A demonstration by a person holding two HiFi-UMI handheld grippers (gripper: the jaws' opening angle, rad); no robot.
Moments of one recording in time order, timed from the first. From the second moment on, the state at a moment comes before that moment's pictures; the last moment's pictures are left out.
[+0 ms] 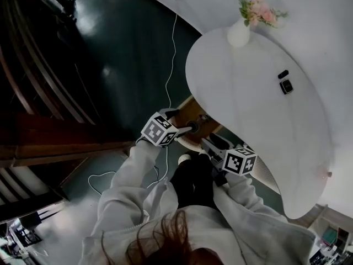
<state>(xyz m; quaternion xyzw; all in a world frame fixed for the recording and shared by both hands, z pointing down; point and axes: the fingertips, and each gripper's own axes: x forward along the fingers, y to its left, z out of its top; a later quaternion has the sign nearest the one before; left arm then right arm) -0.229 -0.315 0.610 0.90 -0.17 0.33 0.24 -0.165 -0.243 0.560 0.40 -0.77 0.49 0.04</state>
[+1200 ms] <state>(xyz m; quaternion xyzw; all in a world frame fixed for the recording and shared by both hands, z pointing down) -0.343 -0.347 0.413 0.83 -0.54 0.05 0.13 -0.117 -0.346 0.418 0.49 -0.84 0.23 0.05</state>
